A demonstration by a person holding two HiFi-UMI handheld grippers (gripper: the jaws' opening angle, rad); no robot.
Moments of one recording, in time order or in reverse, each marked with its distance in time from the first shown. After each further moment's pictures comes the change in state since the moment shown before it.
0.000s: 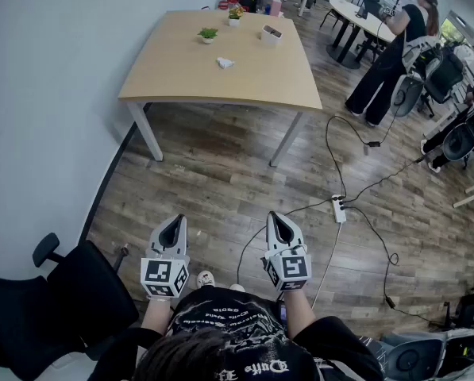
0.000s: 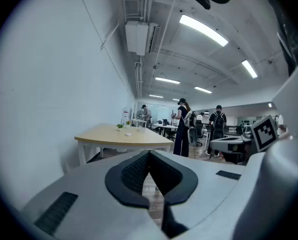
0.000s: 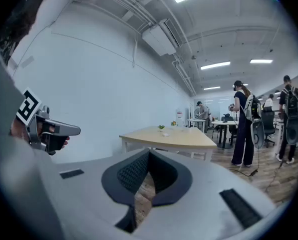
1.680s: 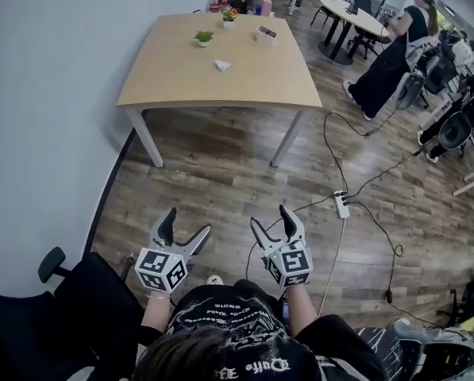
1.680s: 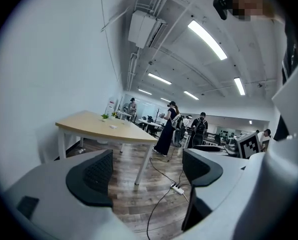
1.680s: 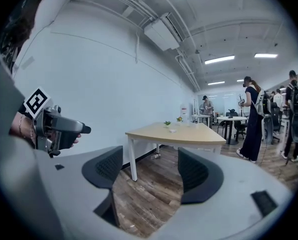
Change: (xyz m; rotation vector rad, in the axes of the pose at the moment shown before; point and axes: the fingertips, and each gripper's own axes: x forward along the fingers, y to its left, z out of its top) left arm 0.014 0.015 -0.003 -0.128 0.074 -0.235; right arm 0.027 0.042 -0.009 0.009 0.055 0.055
